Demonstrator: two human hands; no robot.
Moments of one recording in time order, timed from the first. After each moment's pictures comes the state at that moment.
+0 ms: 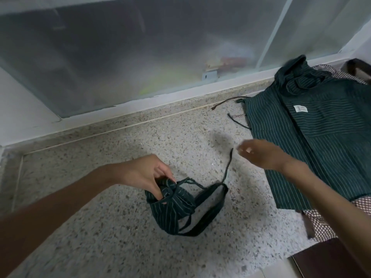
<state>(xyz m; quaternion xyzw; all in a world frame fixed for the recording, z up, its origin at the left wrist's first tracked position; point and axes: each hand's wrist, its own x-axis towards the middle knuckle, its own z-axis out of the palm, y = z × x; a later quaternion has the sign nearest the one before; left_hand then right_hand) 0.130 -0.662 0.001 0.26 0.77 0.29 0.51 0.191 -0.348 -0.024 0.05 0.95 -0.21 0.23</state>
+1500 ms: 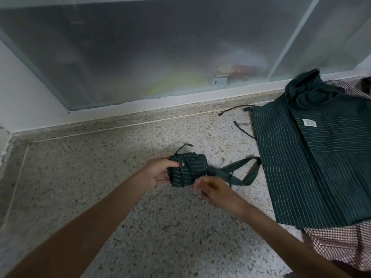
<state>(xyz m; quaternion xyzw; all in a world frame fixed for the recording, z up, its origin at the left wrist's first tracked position) 0.137 -0.619 -0.047 -0.25 0.64 0.61 0.40 0.229 -0.454 -0.041 0.08 0.78 -0.57 0.25</state>
